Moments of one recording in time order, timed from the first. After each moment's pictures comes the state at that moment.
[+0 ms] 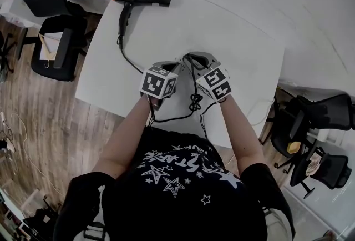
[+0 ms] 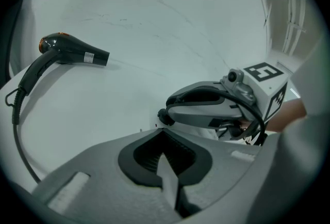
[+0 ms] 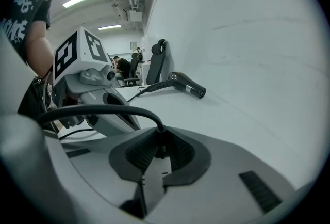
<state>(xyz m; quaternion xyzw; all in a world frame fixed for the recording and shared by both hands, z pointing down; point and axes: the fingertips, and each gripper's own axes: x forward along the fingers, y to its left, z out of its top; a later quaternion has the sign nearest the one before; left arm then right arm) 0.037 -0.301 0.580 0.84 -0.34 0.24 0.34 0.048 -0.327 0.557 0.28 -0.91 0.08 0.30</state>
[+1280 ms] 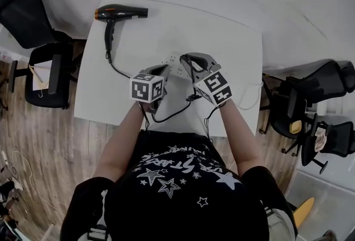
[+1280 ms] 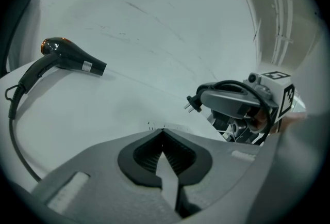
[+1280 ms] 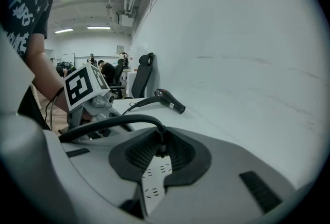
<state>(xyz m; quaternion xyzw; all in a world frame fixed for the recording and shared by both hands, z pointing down) 0.037 -0.293 0.554 0.87 -0.32 0.16 0.34 0.077 -0.301 0.481 0.39 -0.88 0.04 0.26</state>
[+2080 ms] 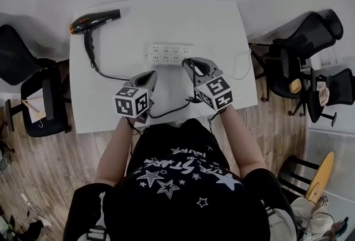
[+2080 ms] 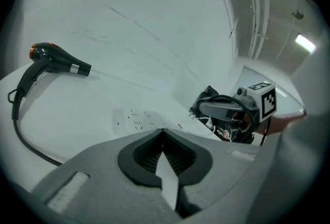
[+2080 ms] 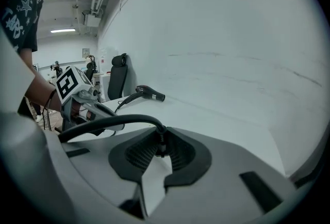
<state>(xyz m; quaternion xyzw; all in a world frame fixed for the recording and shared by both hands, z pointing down) 0.020 -0.228 0.535 0.91 -0.23 0.16 0.30 0.122 -0.213 0.484 0.54 -0.80 0.12 0.23</state>
